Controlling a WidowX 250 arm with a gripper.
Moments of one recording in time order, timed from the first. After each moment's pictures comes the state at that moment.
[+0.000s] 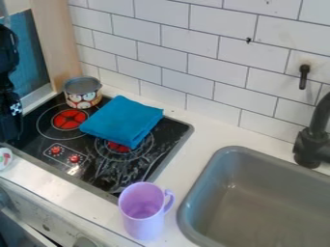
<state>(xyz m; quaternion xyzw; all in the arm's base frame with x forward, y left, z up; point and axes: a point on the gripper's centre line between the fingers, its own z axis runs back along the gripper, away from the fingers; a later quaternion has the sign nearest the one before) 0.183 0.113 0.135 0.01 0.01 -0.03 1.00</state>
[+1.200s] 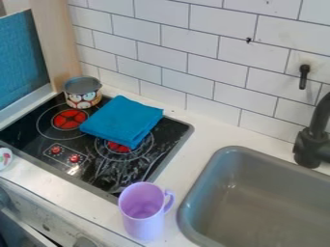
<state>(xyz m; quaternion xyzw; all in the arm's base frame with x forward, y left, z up) 0.188 0.191 0.091 0.04 0.02 0.03 1.00</state>
